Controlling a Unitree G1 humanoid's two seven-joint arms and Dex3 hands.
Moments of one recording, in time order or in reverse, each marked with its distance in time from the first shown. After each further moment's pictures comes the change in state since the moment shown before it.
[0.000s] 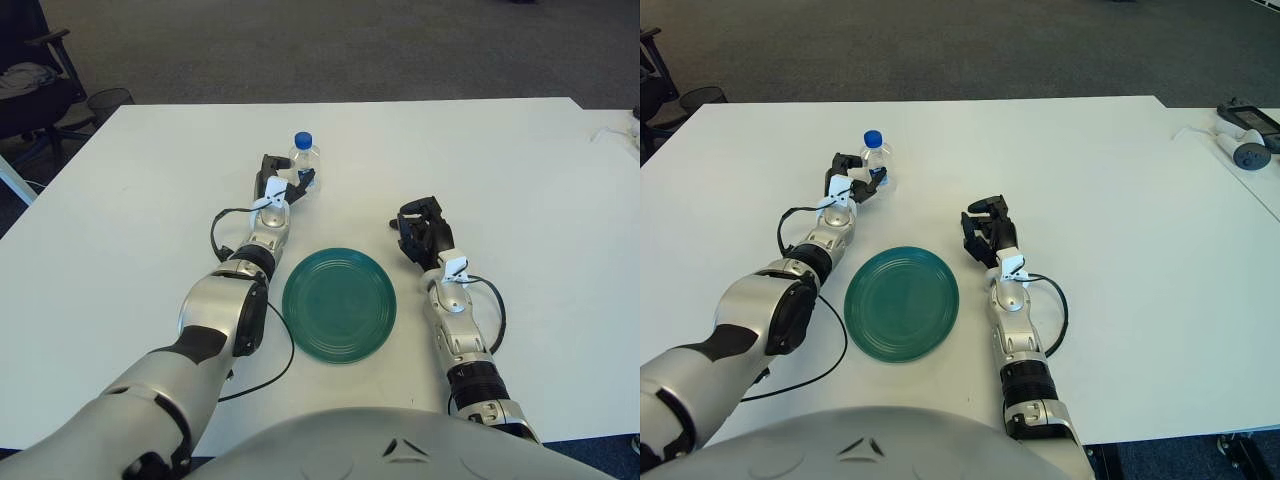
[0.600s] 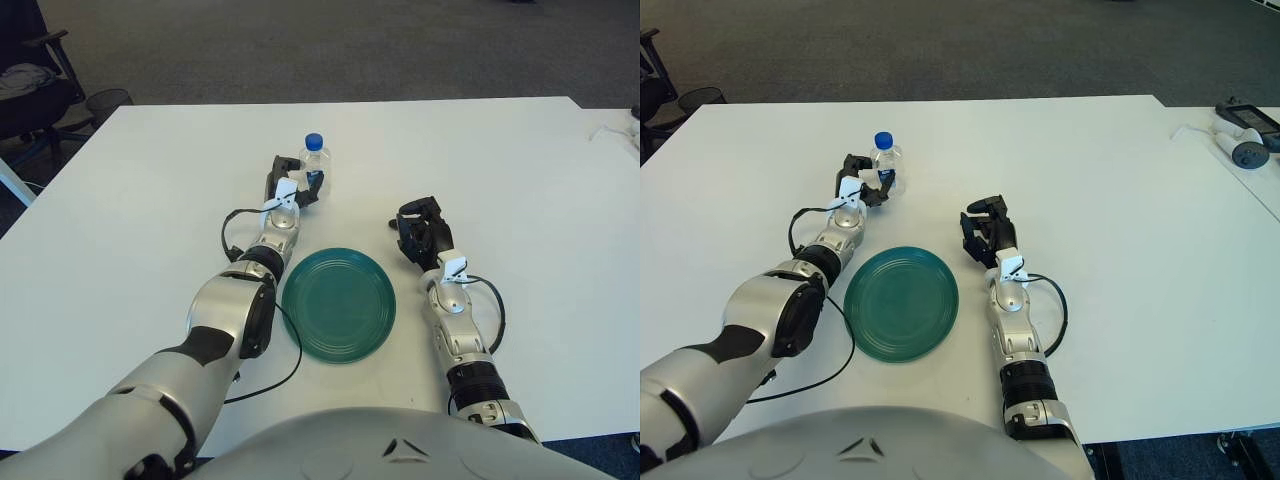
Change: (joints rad) left arm -0.003 -0.022 -0.014 0.001 0.006 -0.005 0.003; right arm 0.001 0.001 0.001 0.003 0.000 -0.009 0.000
